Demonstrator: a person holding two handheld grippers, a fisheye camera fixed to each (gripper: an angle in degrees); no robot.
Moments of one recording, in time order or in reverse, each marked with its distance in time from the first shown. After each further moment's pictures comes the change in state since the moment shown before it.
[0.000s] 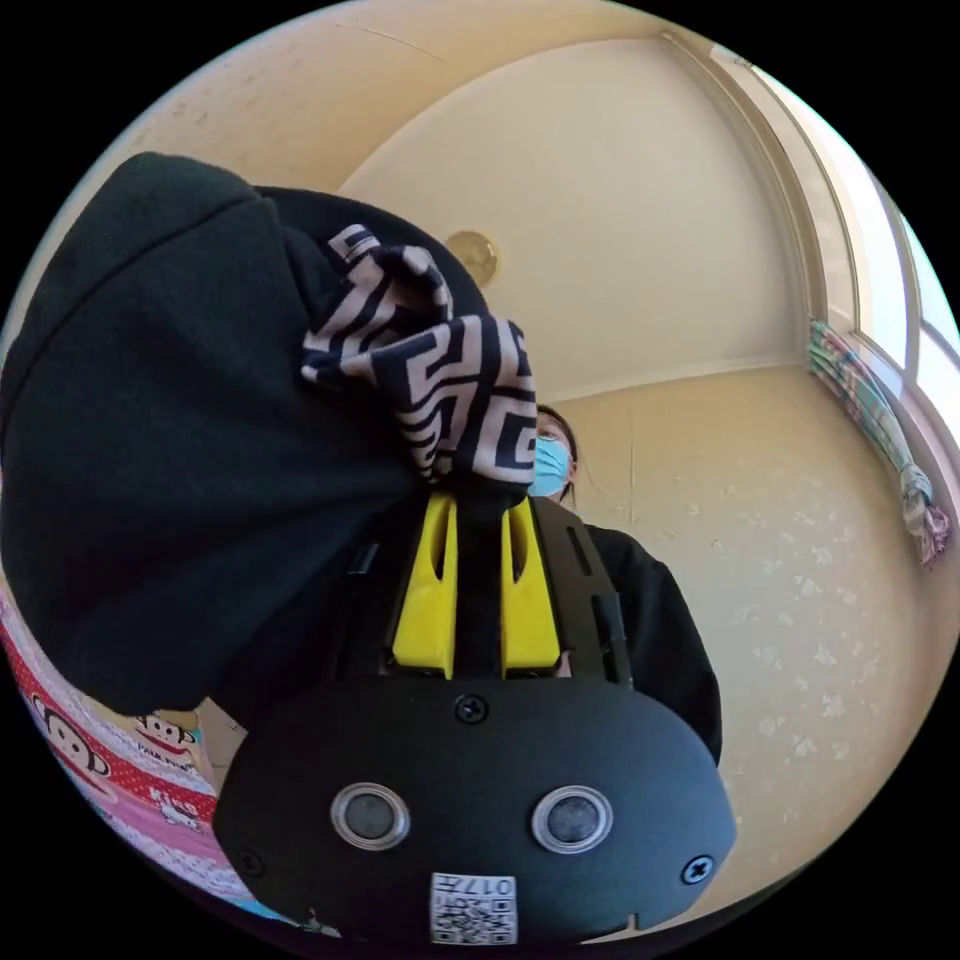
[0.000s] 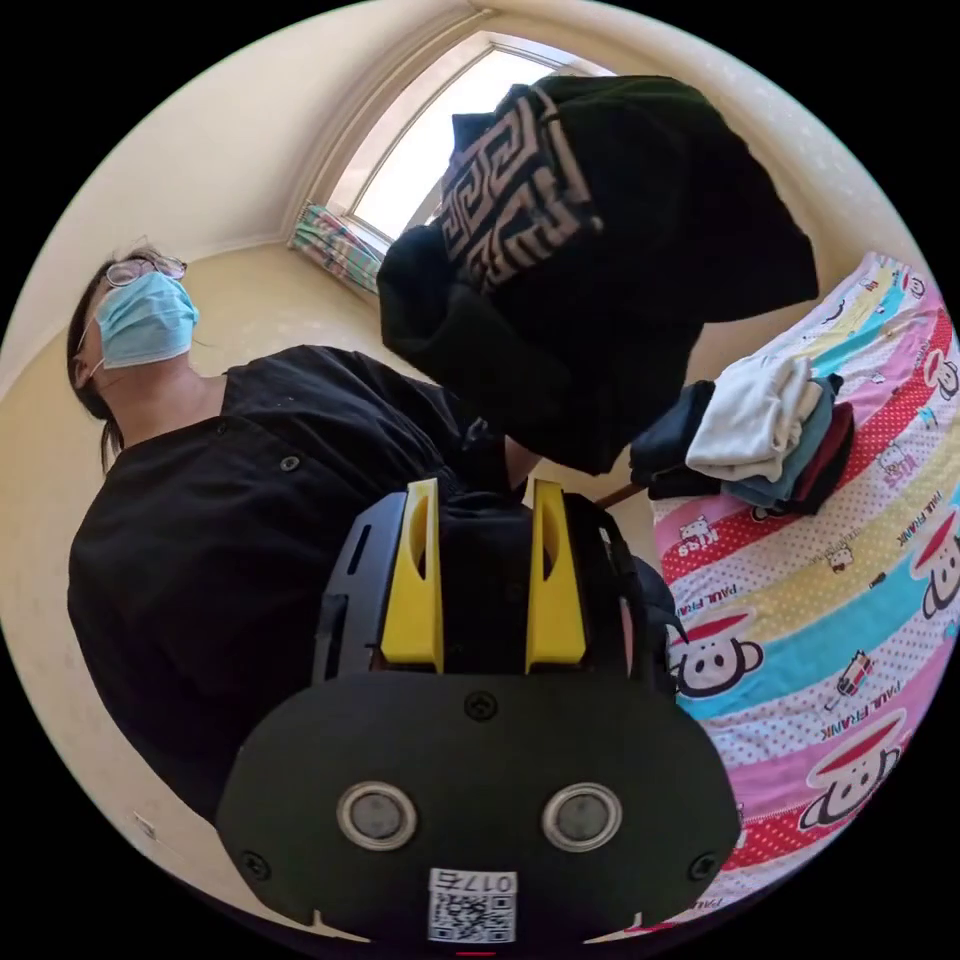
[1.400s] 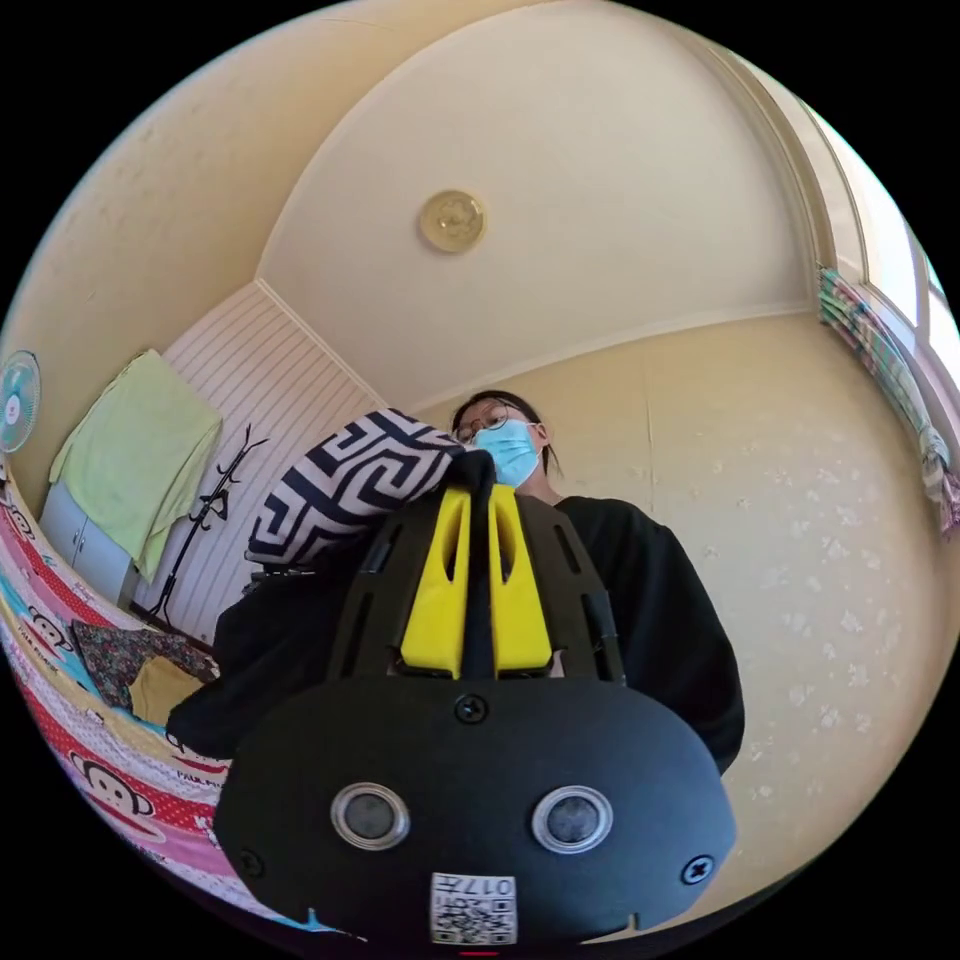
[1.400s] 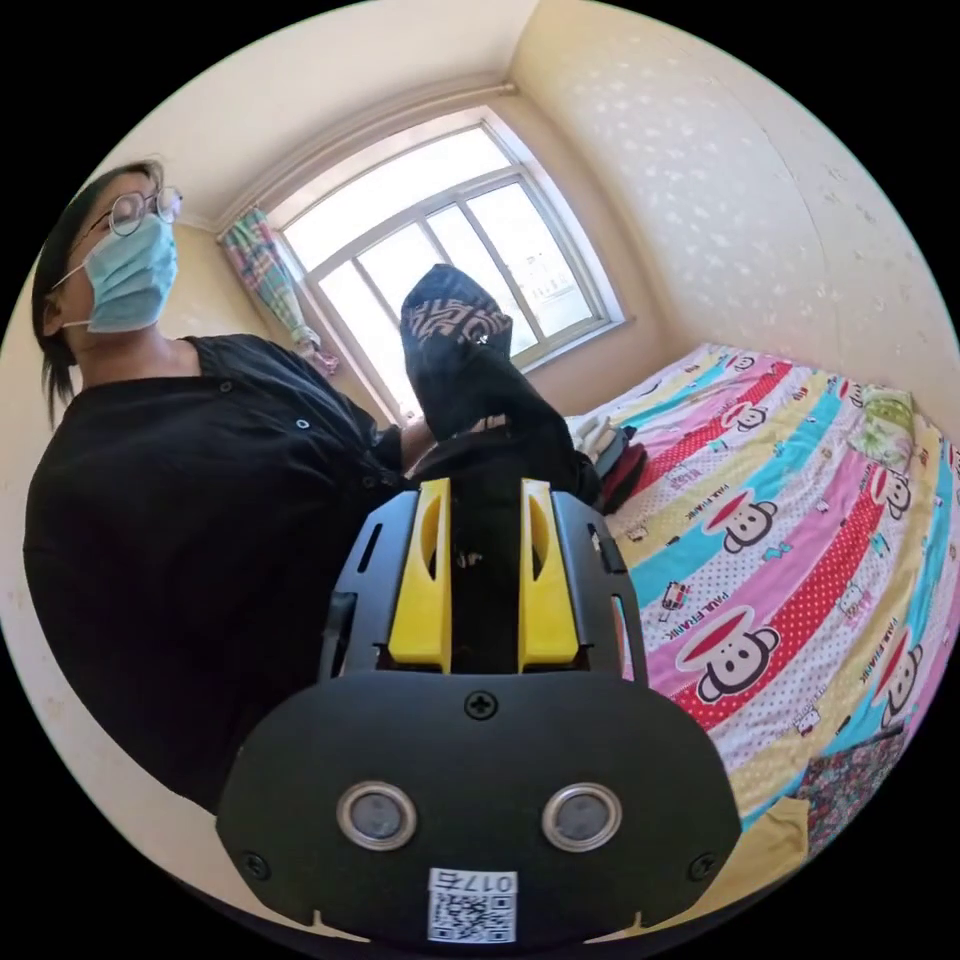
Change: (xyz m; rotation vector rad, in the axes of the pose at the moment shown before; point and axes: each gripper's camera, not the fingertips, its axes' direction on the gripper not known) left arm -0.134 0.055 0.038 -0.077 -0.048 0.048; right arm -0.001 0.151 0.003 0.262 0.535 -0.043
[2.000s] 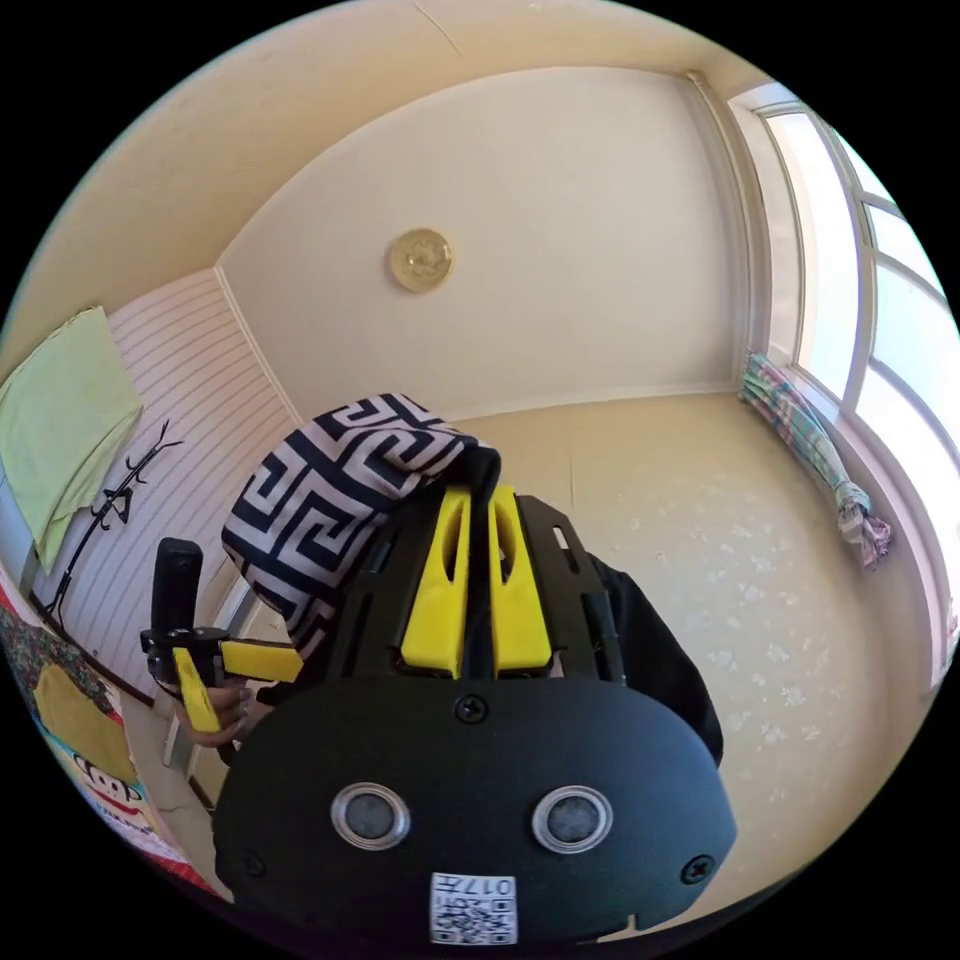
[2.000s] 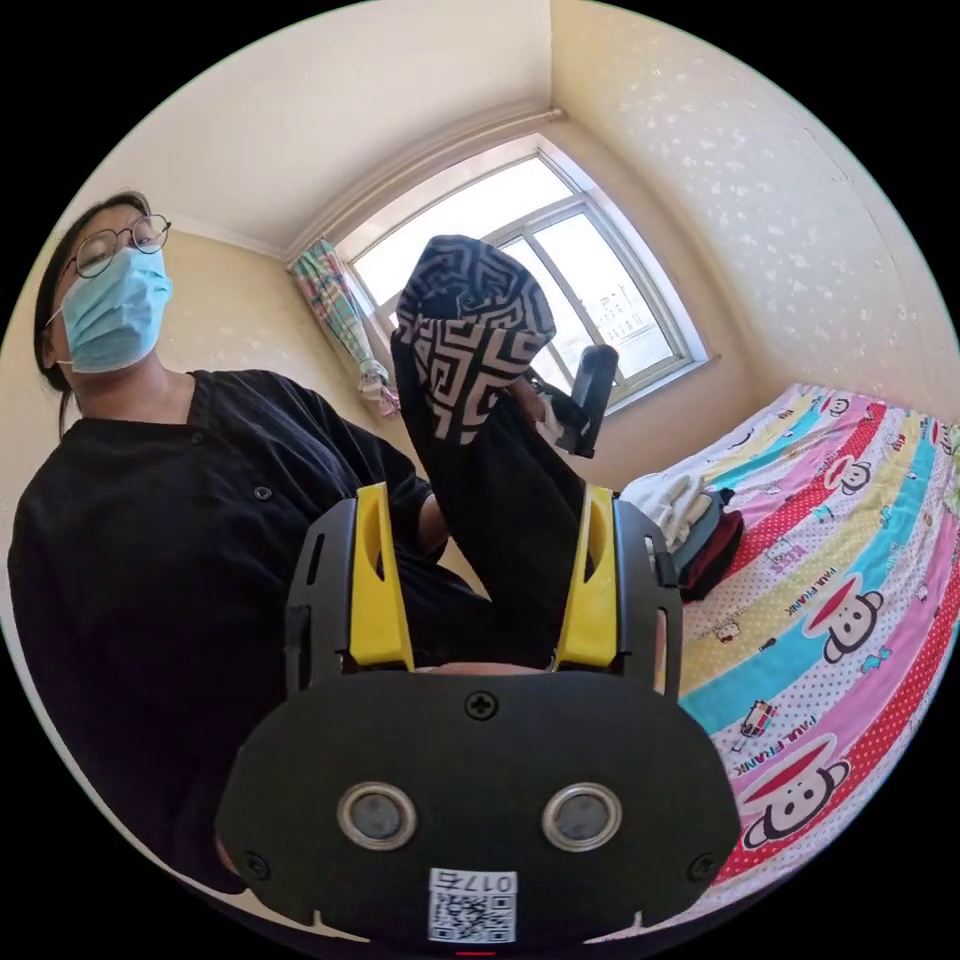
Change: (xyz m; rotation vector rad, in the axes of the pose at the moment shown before) left arm -0.061 -0.006 -0.014 0.198 0.256 -0.072; right arm 0.032 -0.039 0.136 0.113 -0.396 -0.085
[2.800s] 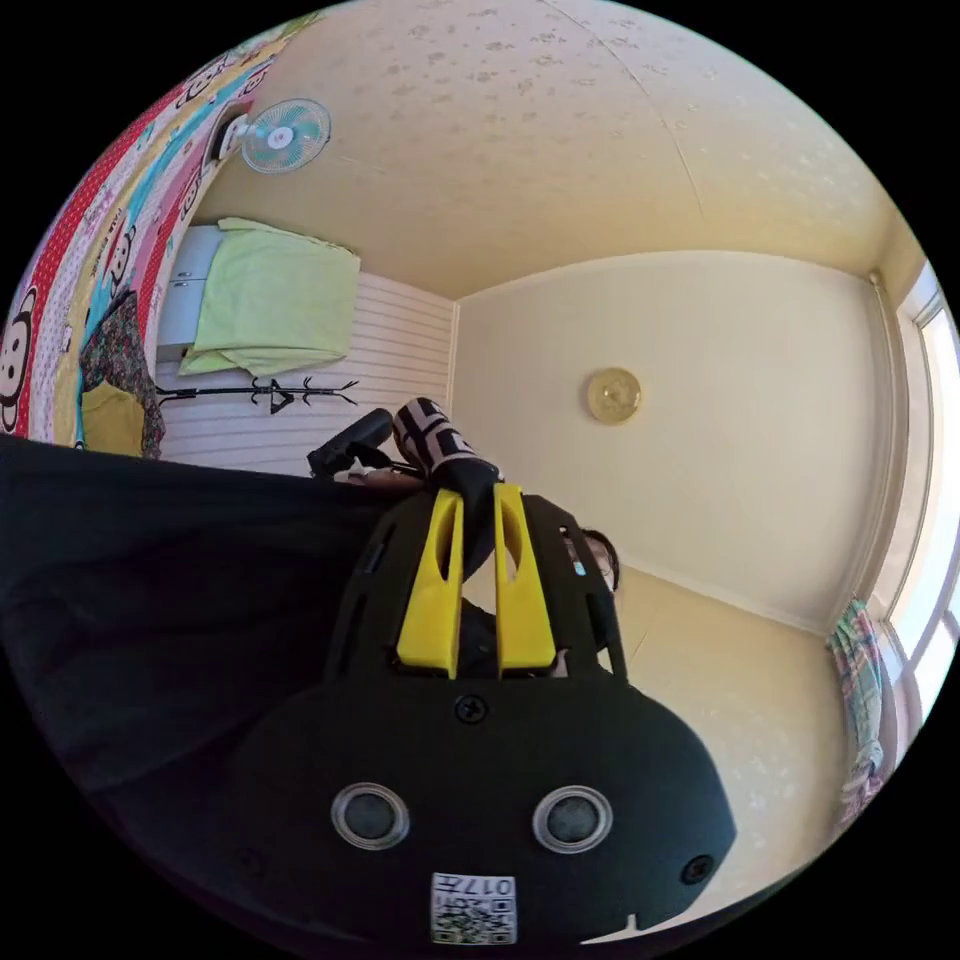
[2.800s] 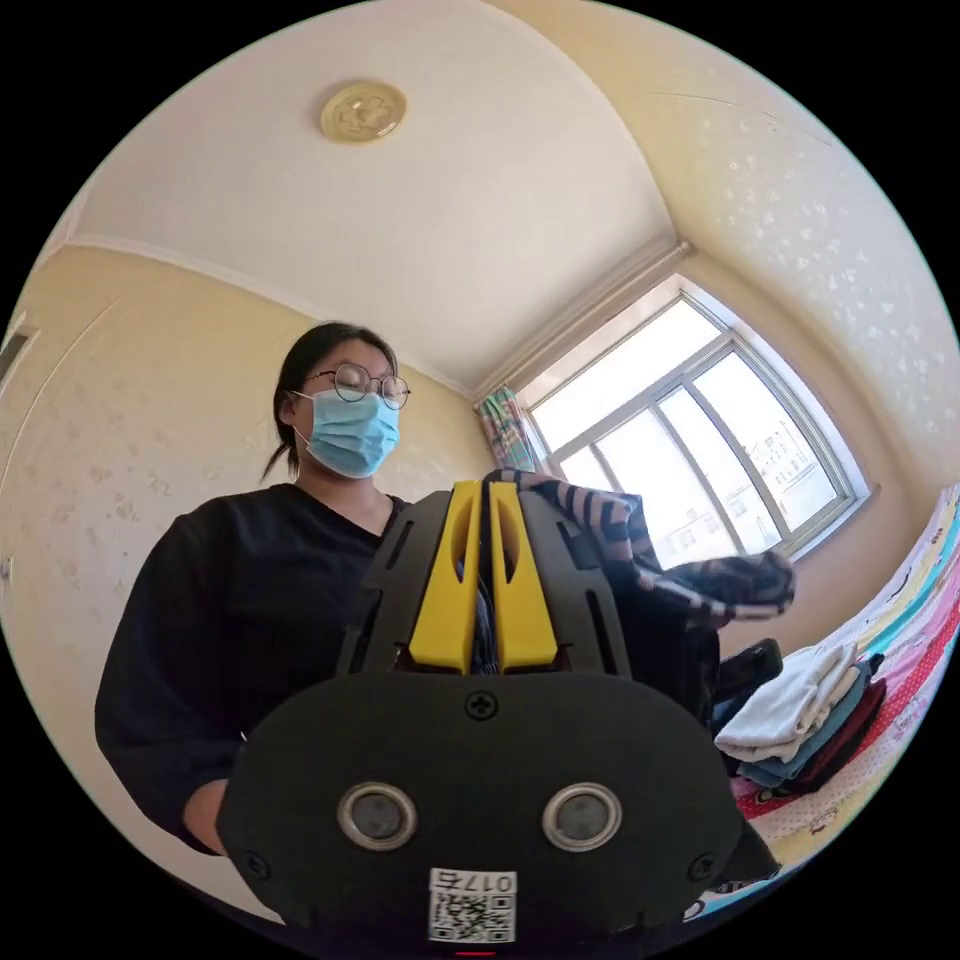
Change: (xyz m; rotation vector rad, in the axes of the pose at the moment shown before) left arm -0.058 0.090 -0.075 0.299 -0.378 -0.602; right arm -0.019 0.011 -0.083 0.403 -0.416 -0.196
